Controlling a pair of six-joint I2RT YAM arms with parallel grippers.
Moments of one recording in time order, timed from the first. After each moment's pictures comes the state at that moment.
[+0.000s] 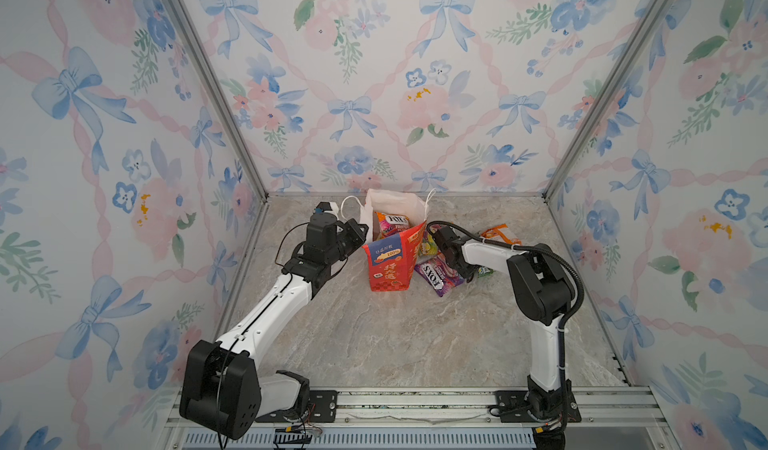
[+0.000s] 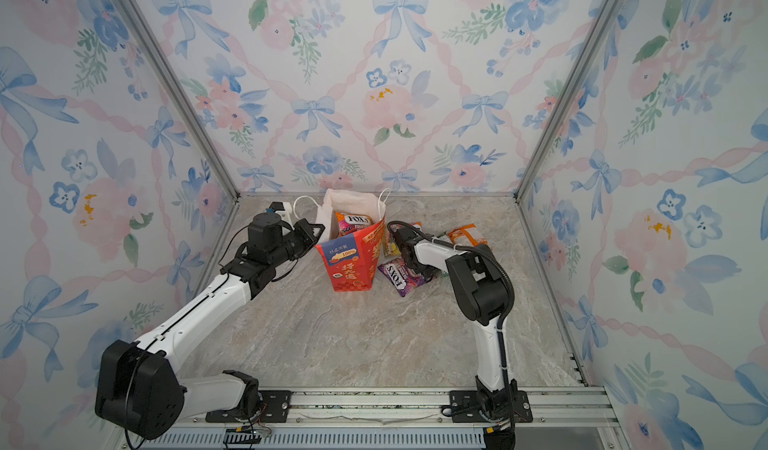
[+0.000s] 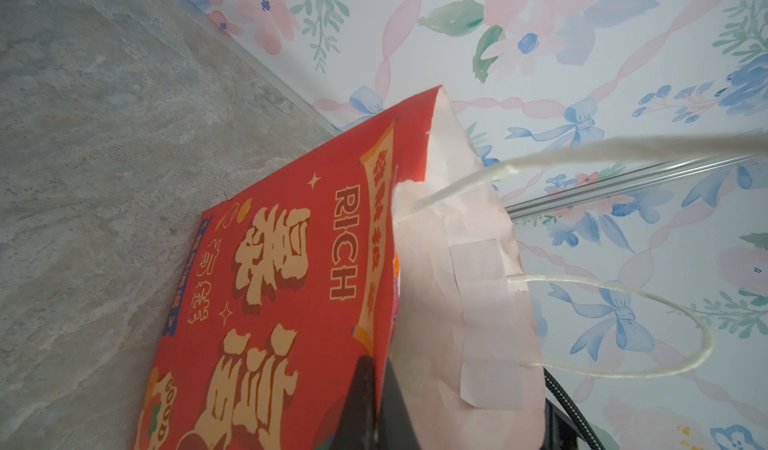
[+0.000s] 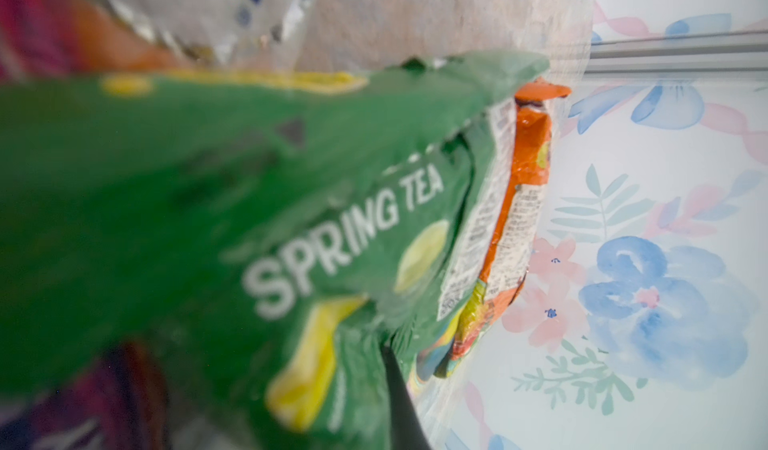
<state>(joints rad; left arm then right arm) -0.32 1.28 0.94 -0.02 0.20 -0.95 0.49 2.10 1.41 -0.72 0.80 -0.14</state>
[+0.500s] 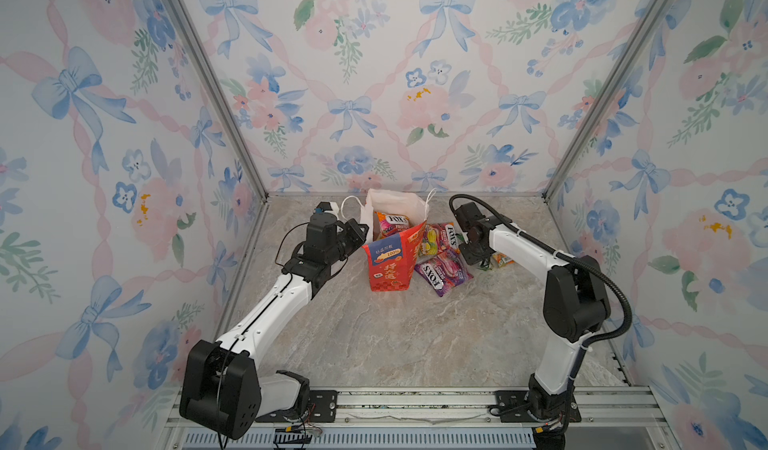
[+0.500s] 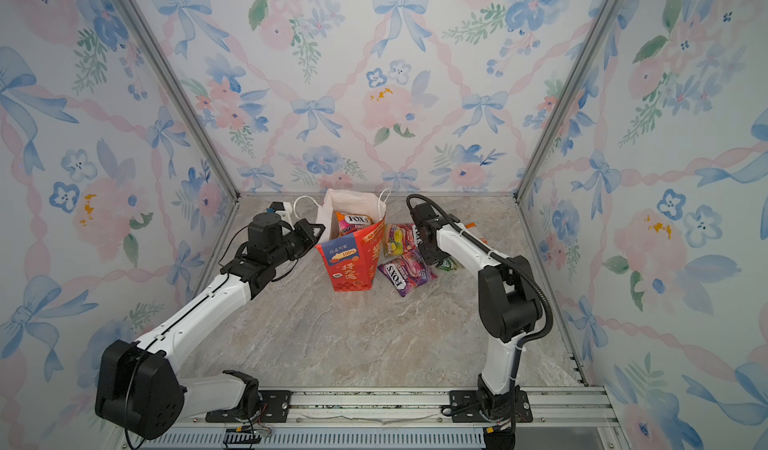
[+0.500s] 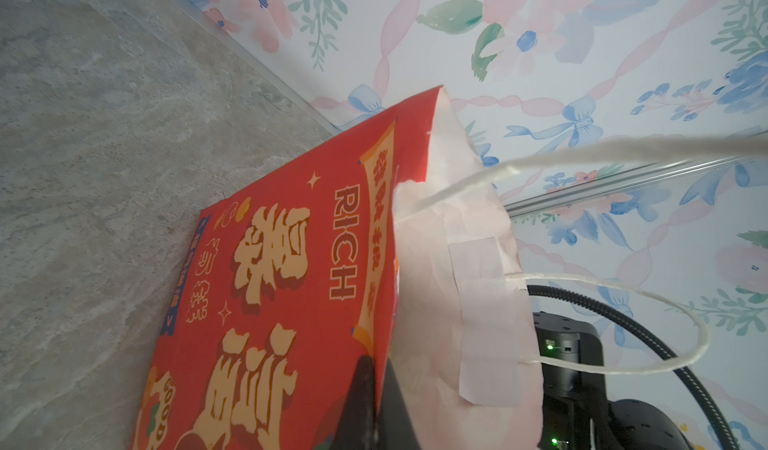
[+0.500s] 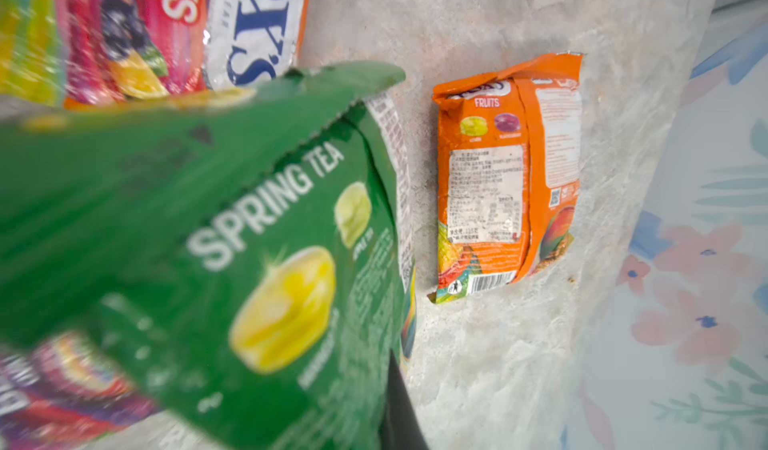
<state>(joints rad) -0.32 1.28 0.94 -0.02 0.21 -0.95 0.37 1.85 1.49 -0.91 0.35 -0.01</state>
